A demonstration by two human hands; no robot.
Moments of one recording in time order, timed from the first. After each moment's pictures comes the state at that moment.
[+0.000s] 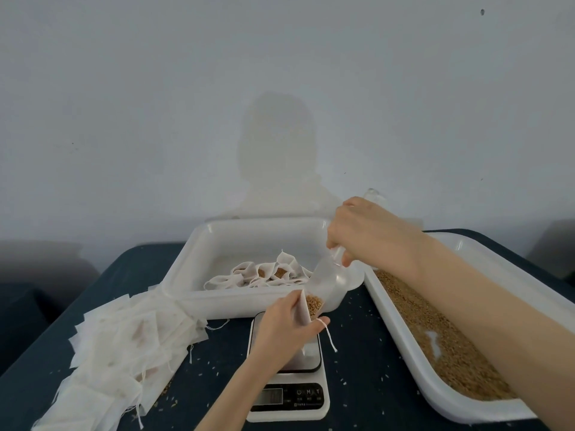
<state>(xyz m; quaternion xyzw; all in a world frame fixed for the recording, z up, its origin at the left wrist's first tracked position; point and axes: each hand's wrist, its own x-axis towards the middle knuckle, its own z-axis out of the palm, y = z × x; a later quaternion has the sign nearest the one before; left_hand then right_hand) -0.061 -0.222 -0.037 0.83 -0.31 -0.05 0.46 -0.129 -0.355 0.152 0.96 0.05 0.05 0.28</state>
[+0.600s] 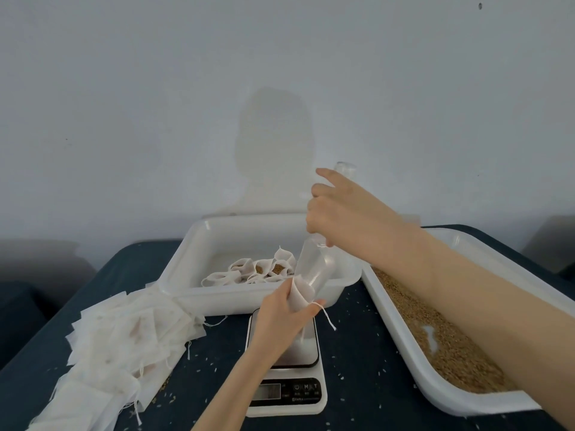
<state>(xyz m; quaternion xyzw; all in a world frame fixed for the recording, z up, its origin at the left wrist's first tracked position) -0.055 -0.230 -0.036 0.82 -0.27 -0.02 0.51 -0.126 -0.336 0.163 0.91 0.09 0.13 0.39</state>
